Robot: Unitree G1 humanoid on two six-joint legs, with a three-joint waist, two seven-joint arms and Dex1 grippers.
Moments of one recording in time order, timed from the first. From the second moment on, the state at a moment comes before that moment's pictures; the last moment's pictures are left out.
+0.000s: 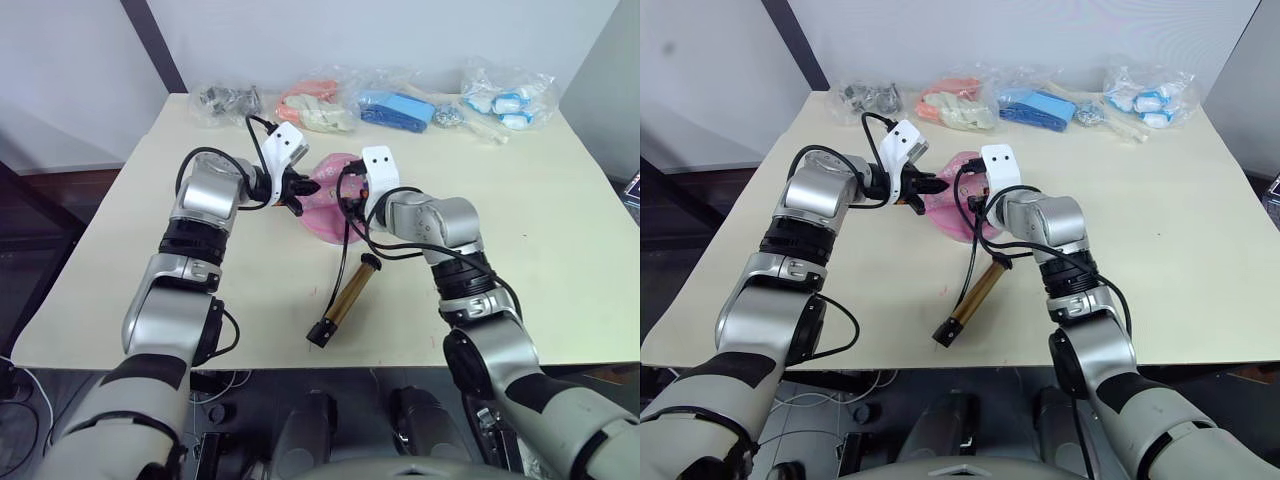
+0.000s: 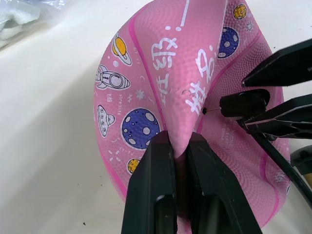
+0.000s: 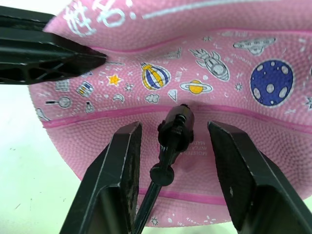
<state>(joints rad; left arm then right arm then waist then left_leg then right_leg) -1.06 0.50 -0.16 0.64 0.02 0.60 -0.97 -0.97 0.10 -0.01 0.33 0.23 1.04 0.09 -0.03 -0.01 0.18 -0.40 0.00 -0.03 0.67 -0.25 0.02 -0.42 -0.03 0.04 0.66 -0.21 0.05</state>
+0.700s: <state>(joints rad) -1.04 0.51 -0.16 0.62 0.02 0.60 -0.96 -1.01 0.11 -0.01 0.44 0.20 0.98 0.08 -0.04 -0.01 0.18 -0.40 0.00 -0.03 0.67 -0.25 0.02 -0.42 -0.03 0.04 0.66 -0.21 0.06</state>
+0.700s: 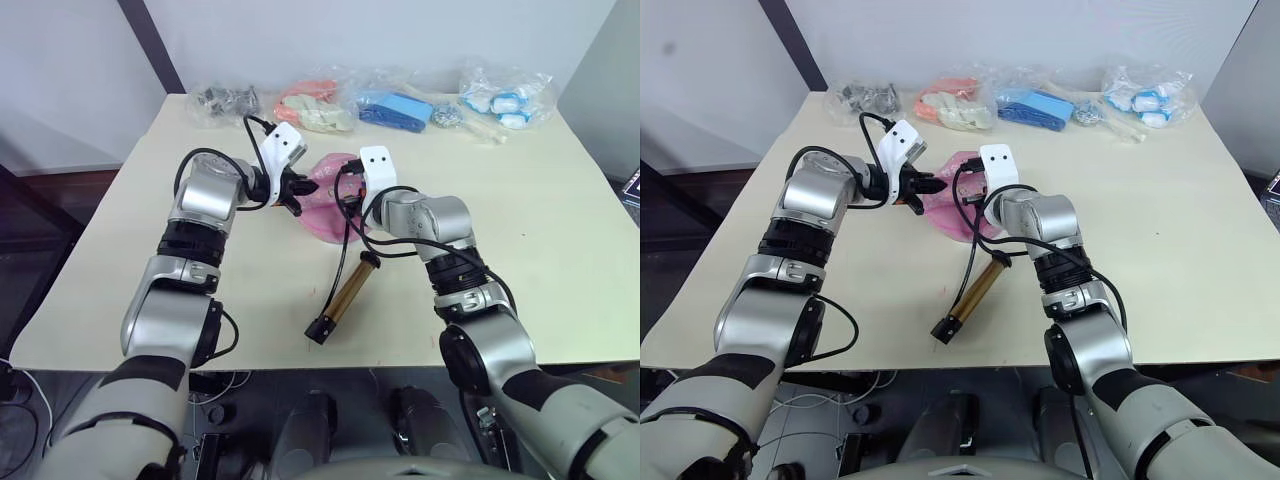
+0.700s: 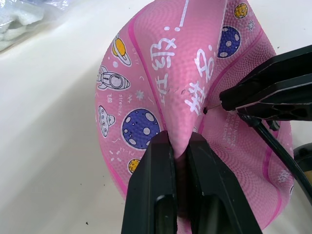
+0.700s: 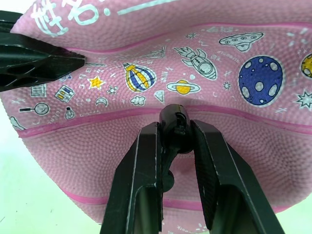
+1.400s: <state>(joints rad) -1.03 0.51 -0.16 0.62 0.03 0.59 -0.96 -1.13 0.00 0.34 0.68 -0.02 0.75 0.37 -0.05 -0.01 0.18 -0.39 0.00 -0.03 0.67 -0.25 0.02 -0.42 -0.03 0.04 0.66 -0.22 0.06</state>
